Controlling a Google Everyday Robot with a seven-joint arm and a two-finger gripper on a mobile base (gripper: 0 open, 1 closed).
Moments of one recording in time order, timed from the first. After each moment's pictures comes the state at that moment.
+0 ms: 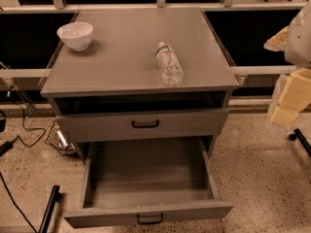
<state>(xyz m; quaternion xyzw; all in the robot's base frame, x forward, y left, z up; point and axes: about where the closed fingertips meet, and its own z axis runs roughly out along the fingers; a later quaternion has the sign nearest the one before) 0.438 -0.216 0.977 -0.60 0.78 -0.04 0.16</state>
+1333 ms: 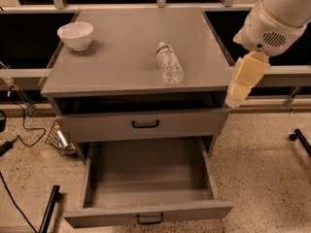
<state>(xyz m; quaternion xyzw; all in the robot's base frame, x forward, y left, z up) 0.513 -0.183 0.957 -0.59 0.79 -0.01 0.17</state>
